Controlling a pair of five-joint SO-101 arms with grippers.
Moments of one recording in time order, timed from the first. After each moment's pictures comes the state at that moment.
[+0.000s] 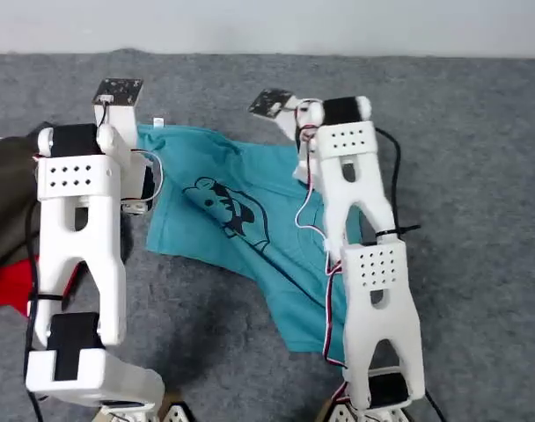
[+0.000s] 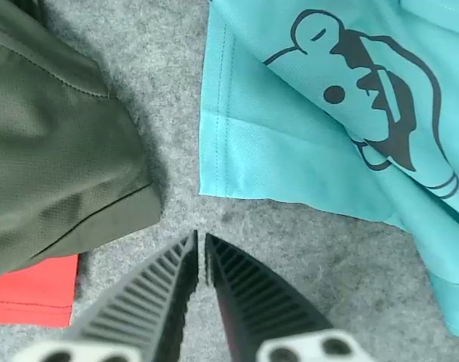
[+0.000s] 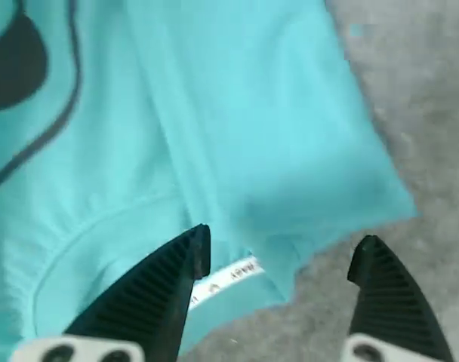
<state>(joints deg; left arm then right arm) -7.9 2.7 -5.8 98.9 -1.5 -12.6 60.2 -69.8 100.7 46.1</state>
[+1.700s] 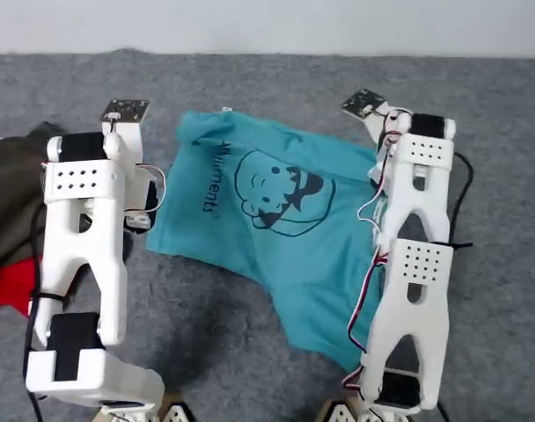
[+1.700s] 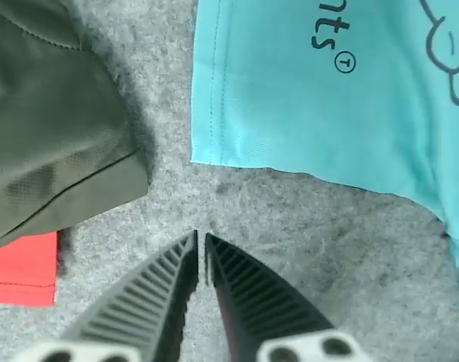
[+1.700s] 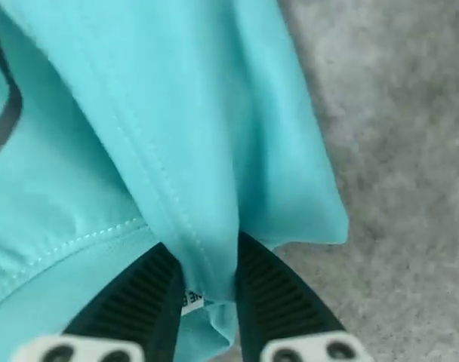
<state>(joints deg) -7.9 2.7 0.6 98.9 -1.5 7.4 70.4 -75.7 92.3 49.2</state>
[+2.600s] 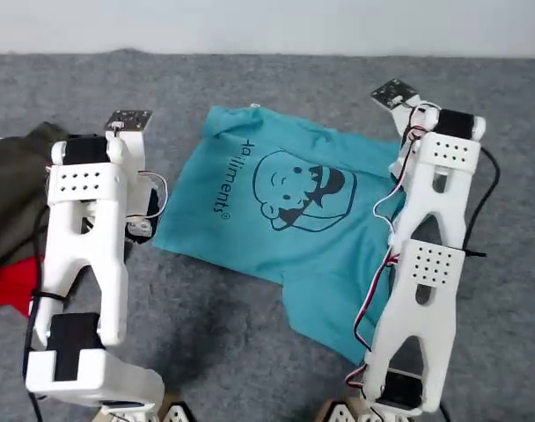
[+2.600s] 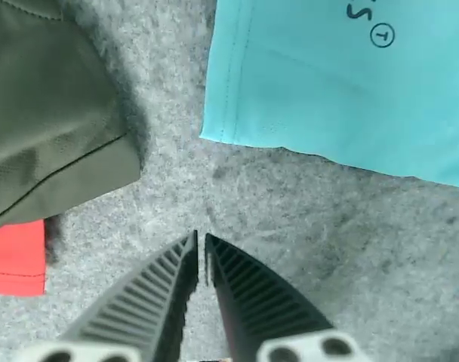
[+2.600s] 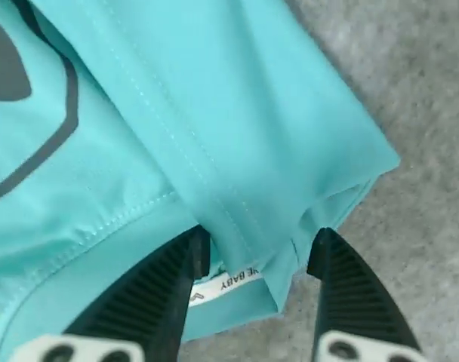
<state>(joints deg) -7.9 2.7 3.7 98.9 -1.5 10.4 70.5 -84.8 100.7 46.5</state>
